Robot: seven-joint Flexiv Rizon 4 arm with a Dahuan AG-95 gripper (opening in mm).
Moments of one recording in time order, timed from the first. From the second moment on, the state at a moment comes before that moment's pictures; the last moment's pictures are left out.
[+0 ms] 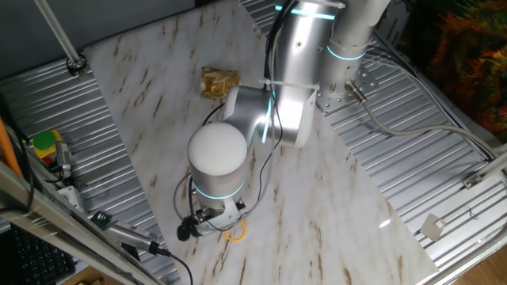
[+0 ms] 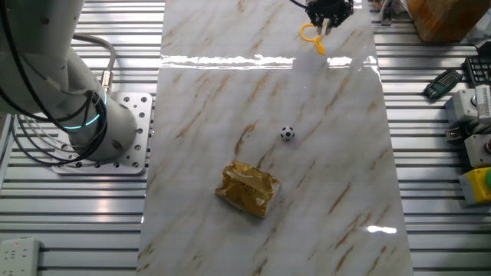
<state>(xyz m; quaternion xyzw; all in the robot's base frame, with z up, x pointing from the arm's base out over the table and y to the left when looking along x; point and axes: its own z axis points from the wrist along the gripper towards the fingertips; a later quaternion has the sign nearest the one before) 0.566 0.285 0.044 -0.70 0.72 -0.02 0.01</state>
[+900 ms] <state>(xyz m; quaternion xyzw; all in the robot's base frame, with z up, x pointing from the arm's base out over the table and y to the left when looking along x) 0.553 0.289 0.038 -0.79 0.61 -0.03 0.00</state>
